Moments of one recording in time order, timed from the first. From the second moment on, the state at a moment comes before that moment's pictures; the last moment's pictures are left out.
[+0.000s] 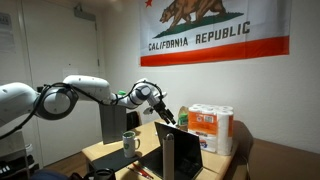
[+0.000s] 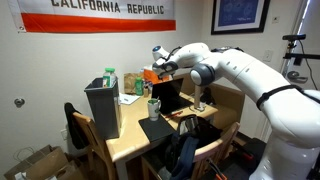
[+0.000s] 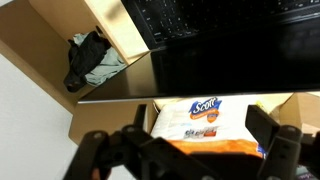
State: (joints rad) arm 0.08 1.09 -0.29 -0.74 -0.29 2.16 0.48
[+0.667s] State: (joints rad) arm 0.06 1.13 -0.28 -0.70 -0.28 2.22 0.48
